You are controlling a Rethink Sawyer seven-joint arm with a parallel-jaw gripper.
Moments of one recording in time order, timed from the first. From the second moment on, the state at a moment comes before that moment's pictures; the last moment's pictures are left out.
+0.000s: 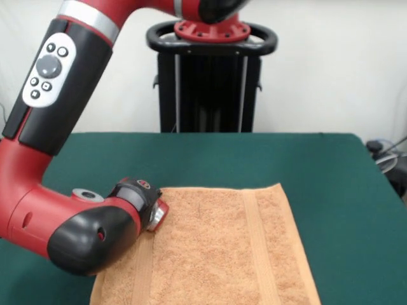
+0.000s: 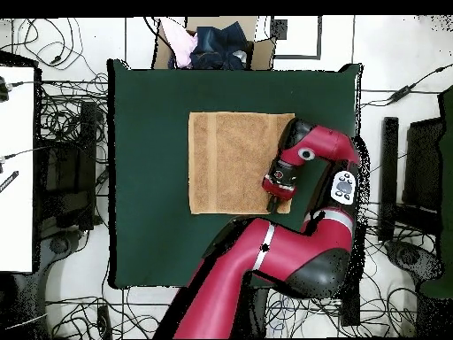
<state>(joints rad) -0.42 0.31 -0.19 0.48 -0.01 1.93 1.93</state>
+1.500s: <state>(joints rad) -0.52 0.37 -0.17 0.46 0.13 1.98 1.79</state>
